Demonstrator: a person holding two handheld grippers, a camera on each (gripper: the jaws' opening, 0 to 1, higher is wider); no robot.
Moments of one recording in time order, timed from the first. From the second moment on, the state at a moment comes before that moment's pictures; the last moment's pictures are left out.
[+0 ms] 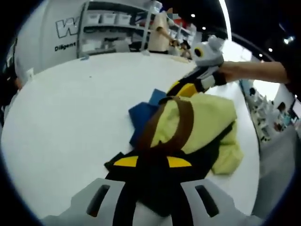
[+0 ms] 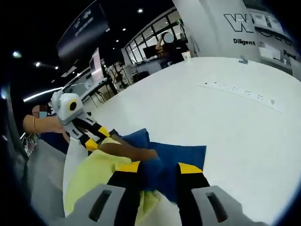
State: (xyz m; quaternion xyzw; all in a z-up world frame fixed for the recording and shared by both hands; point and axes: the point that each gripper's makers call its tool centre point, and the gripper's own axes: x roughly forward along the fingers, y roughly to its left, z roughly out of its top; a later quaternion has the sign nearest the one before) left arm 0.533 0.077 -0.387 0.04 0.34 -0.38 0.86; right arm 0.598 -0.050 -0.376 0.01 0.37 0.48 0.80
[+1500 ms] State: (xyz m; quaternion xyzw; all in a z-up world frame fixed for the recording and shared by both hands) left arm 0.526 0.084 -0.277 0.00 0.24 -0.33 0.91; right arm 0.574 -0.062 -0.245 0.08 0.23 0.43 0.87
